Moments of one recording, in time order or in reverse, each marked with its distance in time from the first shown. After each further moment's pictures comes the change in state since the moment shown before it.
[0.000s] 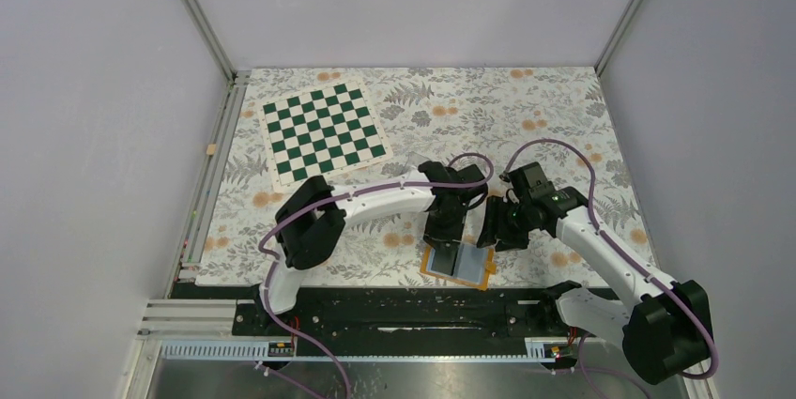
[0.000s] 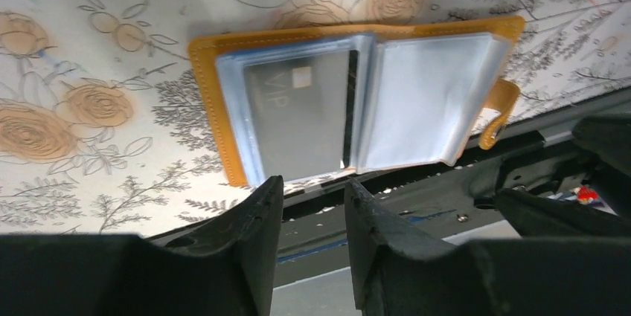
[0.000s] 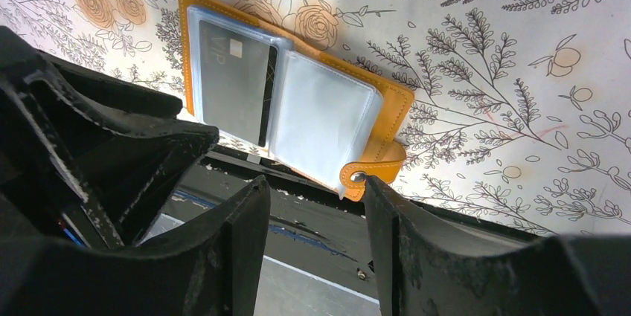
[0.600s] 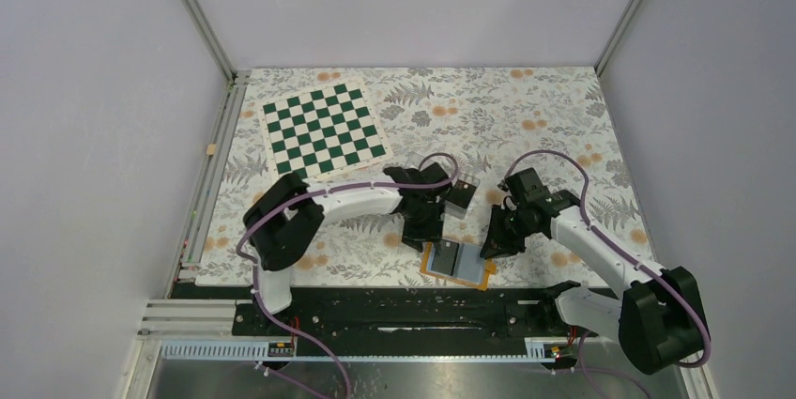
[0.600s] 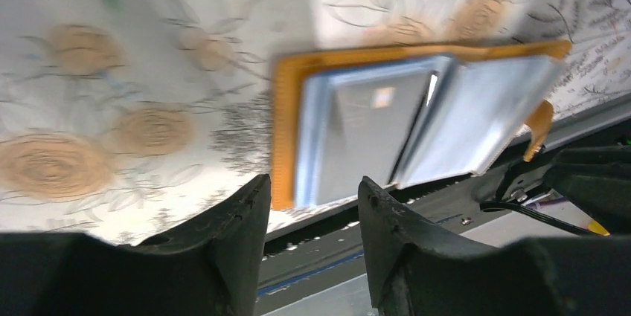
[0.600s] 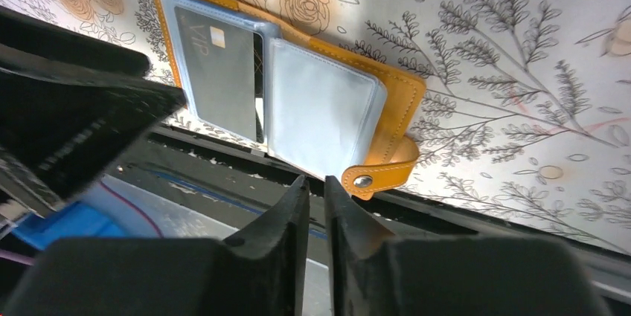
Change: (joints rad) left arm 0.087 -0.132 -0.315 0.289 0.118 -0.025; right arm -0.008 0.046 -0.053 0.031 -0.055 0.041
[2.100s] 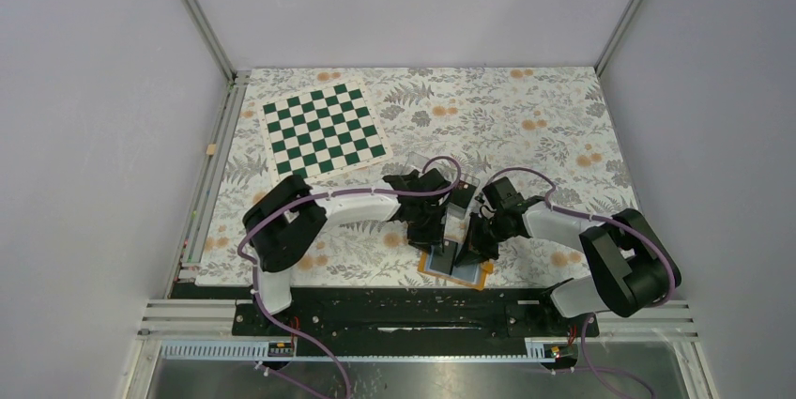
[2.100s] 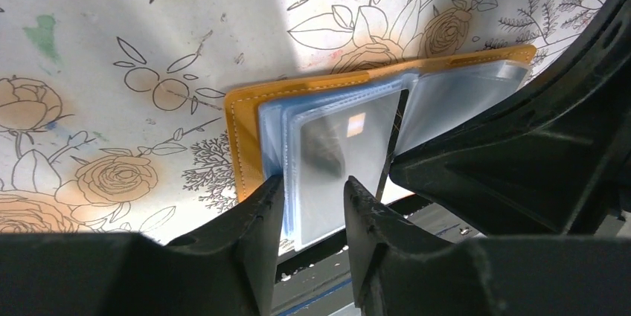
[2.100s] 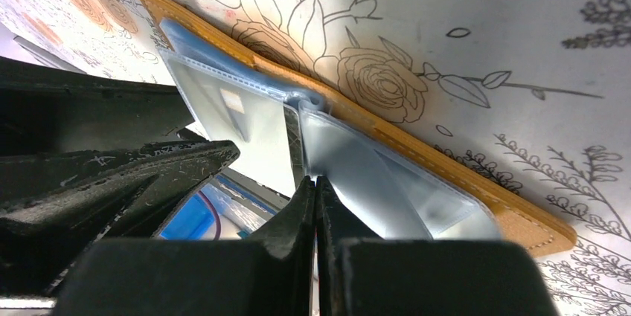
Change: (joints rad) left arm 0.006 -0.032 -0.121 0.184 0.012 0.016; right arm 0.097 0.309 -0.122 0.421 -0.212 0.208
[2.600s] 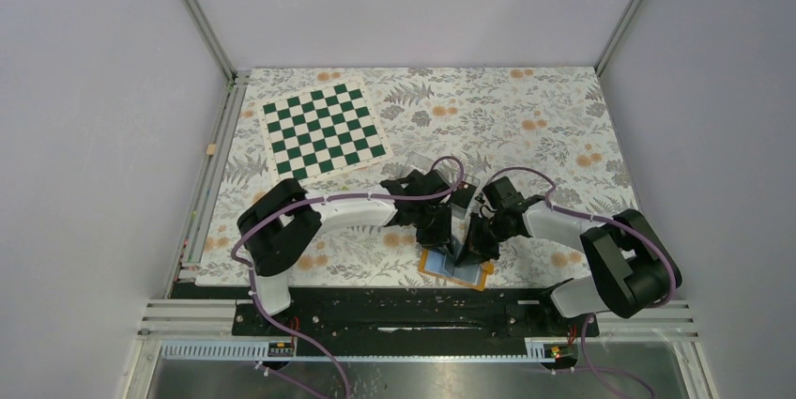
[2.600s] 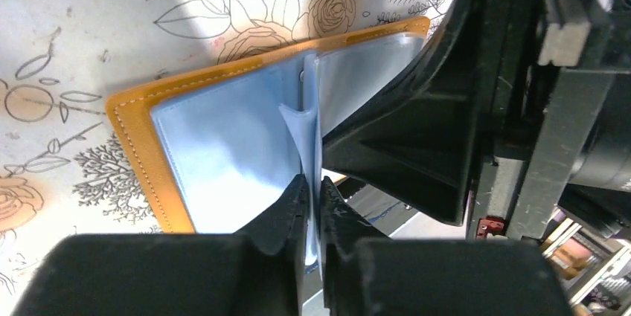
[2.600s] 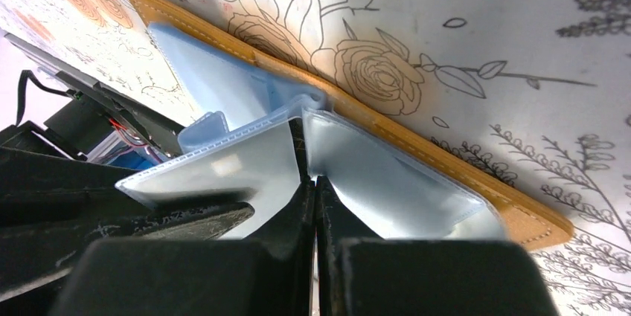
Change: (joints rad) left arm -0.011 -0.040 -0.054 0.169 0.118 -0.052; right arm 0.000 -0.002 0.004 -0.014 0.000 -0.010
